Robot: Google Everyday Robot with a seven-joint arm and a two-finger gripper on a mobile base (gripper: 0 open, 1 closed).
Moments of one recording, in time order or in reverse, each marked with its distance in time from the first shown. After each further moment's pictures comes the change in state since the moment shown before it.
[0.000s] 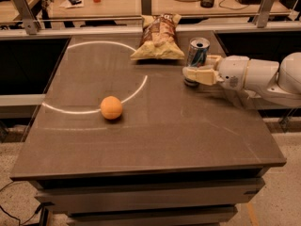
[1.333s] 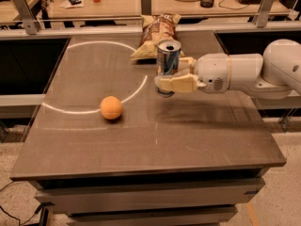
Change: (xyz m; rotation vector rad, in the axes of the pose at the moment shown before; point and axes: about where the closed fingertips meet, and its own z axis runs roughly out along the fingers) arm -0.049 0.132 0.028 -0.336 -0.004 -0.023
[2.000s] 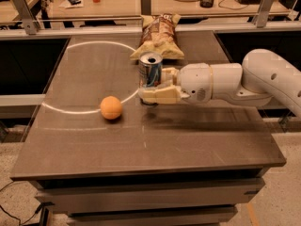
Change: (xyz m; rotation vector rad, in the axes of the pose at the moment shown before) arm 0.011 0.027 0.038 -0.078 -0.014 -0.004
